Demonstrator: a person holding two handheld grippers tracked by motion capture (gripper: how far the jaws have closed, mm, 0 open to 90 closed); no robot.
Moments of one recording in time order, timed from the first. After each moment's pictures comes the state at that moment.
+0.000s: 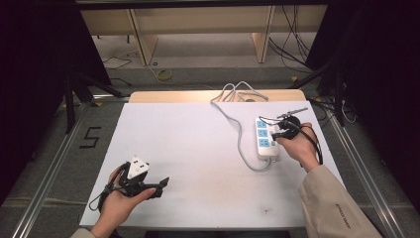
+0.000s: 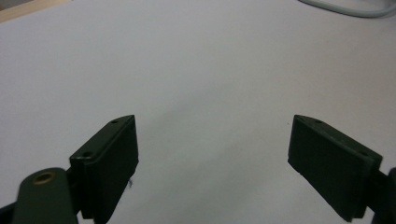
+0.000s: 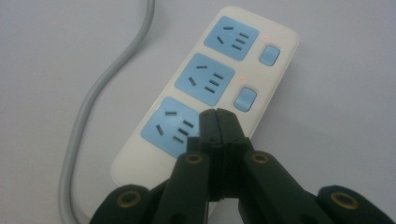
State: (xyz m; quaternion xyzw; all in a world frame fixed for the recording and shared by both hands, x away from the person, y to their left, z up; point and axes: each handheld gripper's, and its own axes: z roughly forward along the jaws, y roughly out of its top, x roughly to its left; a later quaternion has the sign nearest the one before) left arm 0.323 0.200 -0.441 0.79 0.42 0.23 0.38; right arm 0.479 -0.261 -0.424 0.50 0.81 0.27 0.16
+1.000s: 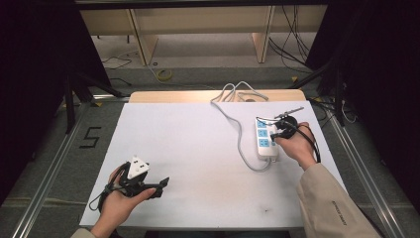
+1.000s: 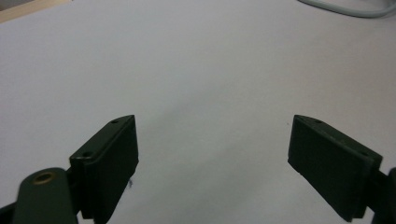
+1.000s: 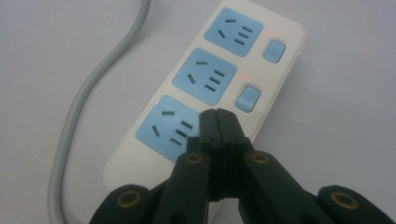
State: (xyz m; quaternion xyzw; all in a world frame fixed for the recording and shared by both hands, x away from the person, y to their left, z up) left arm 0.323 0.200 -0.441 0.79 0.42 0.23 0.38; right arm 0.485 -0.256 -0.430 0.50 0.82 0.25 0.15
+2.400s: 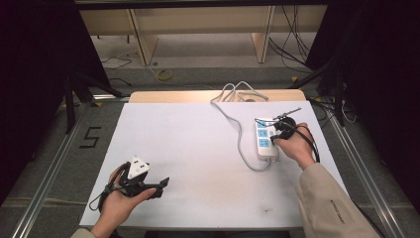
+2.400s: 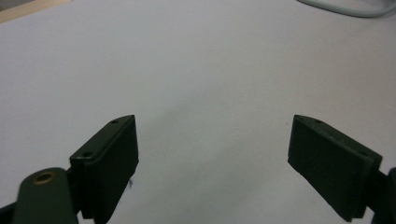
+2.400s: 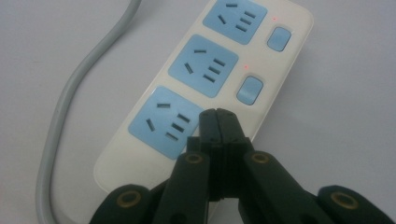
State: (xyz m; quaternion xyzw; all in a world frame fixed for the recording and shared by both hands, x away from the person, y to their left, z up) left arm 0.323 0.199 -0.441 0.79 0.42 0.23 0.38; right arm 0.488 -0.255 -0.436 0.50 0.82 0.23 0.15
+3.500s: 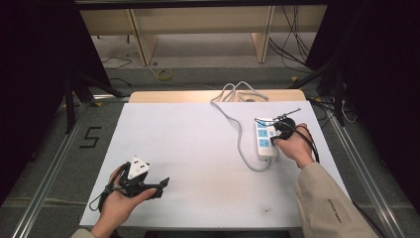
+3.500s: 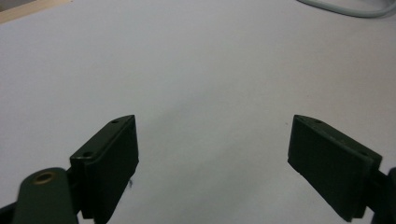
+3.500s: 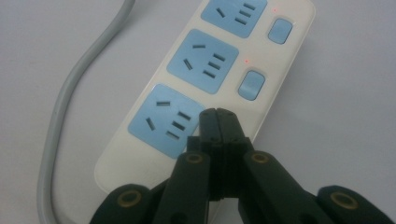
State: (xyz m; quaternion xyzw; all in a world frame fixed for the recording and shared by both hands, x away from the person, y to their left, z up) left arm 0.322 0.199 -0.441 0.79 0.42 0.23 0.38; right arm 0.488 -0.254 -0.439 0.51 0.81 0.23 0.14
